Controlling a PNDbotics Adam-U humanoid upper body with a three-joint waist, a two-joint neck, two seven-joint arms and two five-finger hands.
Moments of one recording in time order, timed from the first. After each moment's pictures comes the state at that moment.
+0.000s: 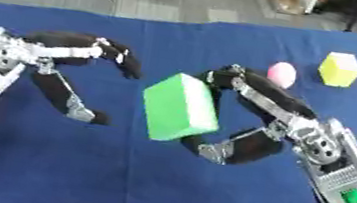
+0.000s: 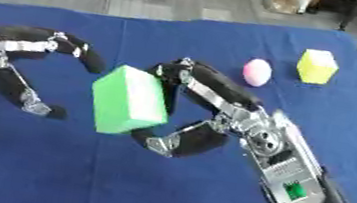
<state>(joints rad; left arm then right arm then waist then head) -0.68 0.54 -0.32 -1.52 -0.15 -0.35 -0.77 -0.42 -0.34 0.42 -1.98 0.38 0.02 0.40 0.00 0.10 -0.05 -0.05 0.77</state>
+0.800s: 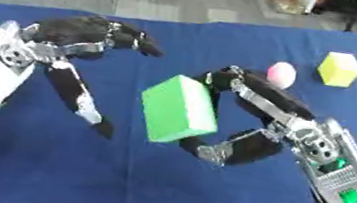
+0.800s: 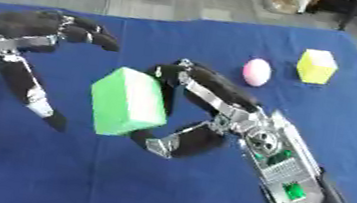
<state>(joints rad) -0.71 0.49 -0.42 -1.56 -0.43 -0.47 -0.53 -0.42 -0.34 0.42 -1.98 0.38 0.02 0.40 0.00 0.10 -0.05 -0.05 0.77</state>
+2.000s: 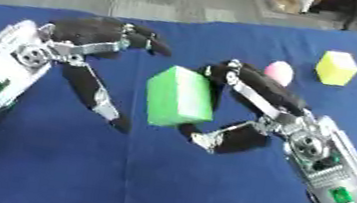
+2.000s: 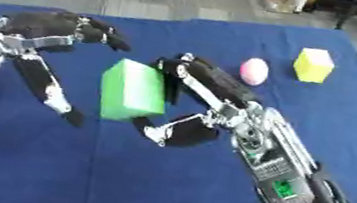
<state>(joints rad) -0.81 0.47 -0.53 -1.48 -0.46 -0.35 -0.49 -0.45 -0.35 0.45 -1.98 0.58 0.17 0.33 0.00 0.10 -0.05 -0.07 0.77</state>
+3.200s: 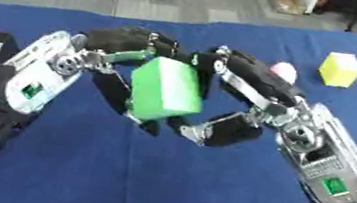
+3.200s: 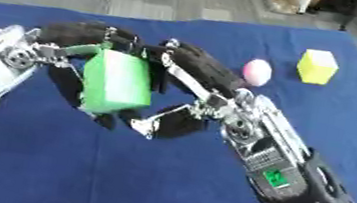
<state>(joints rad) -0.84 0.41 -0.57 -1.43 -0.48 -0.29 -0.43 -0.53 -0.35 0.50 -1.98 0.58 0.15 0.35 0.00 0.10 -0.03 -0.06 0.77</state>
